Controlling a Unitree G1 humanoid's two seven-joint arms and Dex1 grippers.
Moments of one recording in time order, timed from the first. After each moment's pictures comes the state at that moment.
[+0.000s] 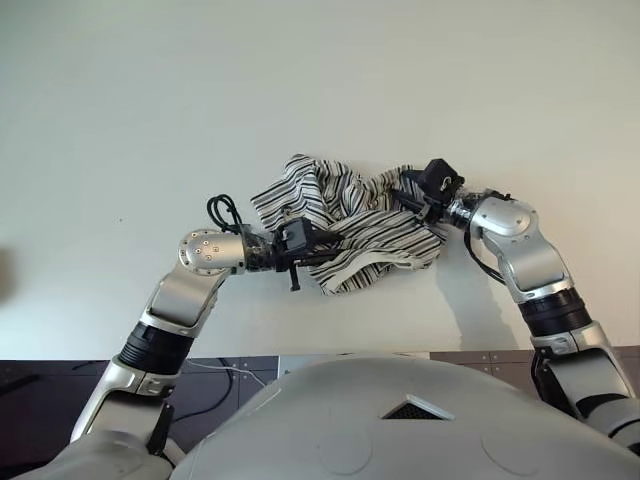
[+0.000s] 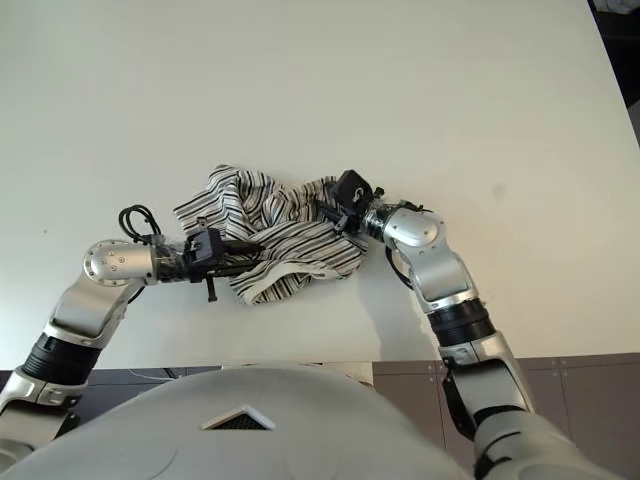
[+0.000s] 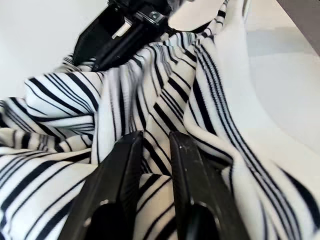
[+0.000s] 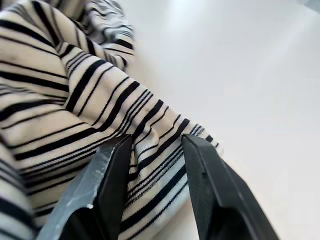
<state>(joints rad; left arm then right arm) 0.11 0.63 -0.32 -0.19 -0.18 0.10 -1.02 -0.14 -0.41 0.33 0.10 0.03 0.22 0.56</state>
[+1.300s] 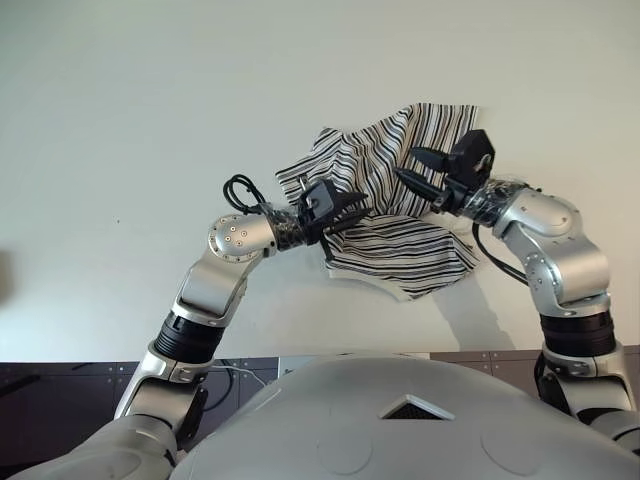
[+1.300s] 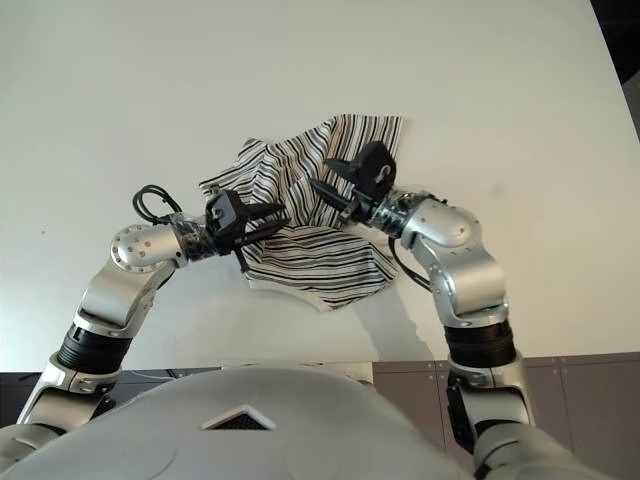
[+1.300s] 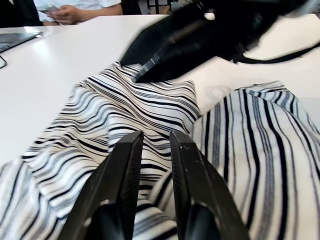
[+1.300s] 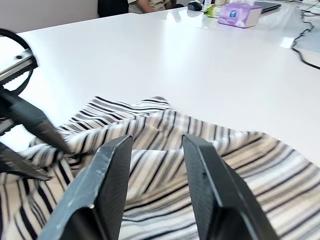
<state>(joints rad) 0.04 0.46 -0.35 -0.28 -0.15 0.27 -0.78 -0.04 -0.45 0.15 -0.32 0.28 0.49 0.64</state>
